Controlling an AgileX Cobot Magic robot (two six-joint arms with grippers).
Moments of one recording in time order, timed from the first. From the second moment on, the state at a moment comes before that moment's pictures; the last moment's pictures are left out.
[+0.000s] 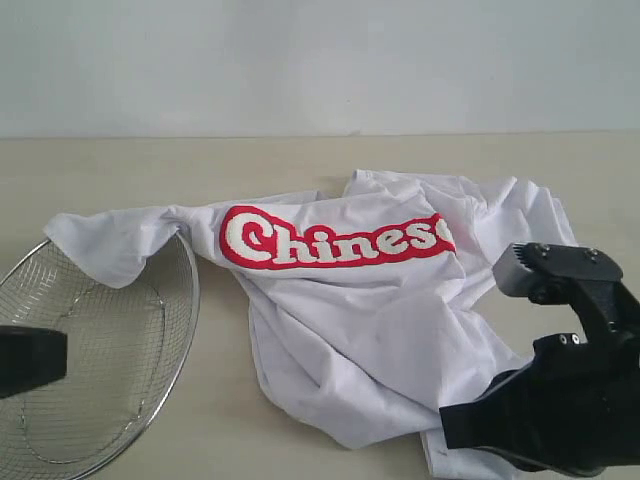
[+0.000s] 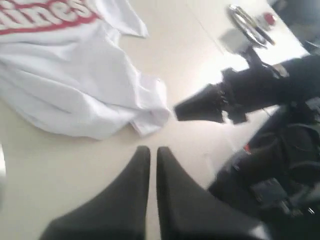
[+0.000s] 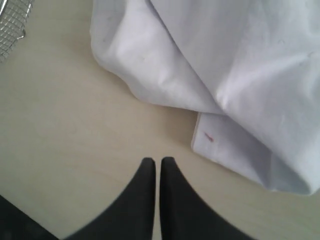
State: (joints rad) left arm -0.15 0.60 -0.46 -1.04 0.94 0.60; right arm 0.45 1.10 -0.41 0.67 0.43 -0.21
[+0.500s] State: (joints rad) left arm -0.15 0.91 -0.46 -0.37 0.55 0.17; right arm 0.45 1.10 -0.42 0.68 0.39 -0.25
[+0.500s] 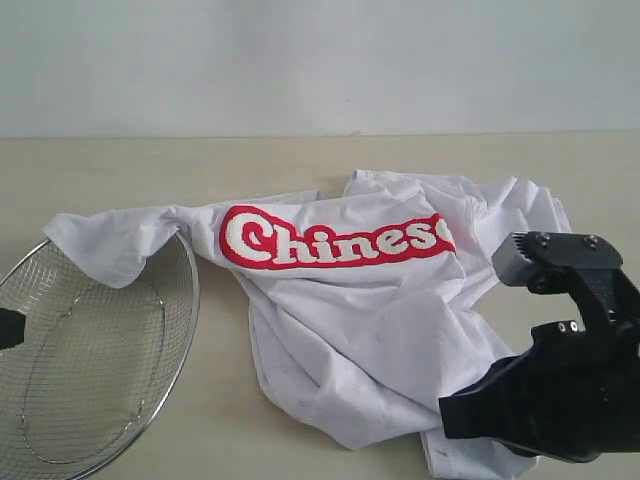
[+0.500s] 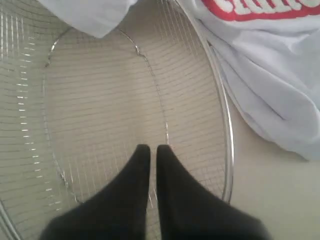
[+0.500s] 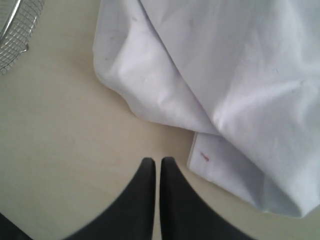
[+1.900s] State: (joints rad) left arm 0.05 1.44 -0.63 0.12 0.48 -0.12; right arm 0.45 1.10 -0.42 0.68 0.35 -0.33
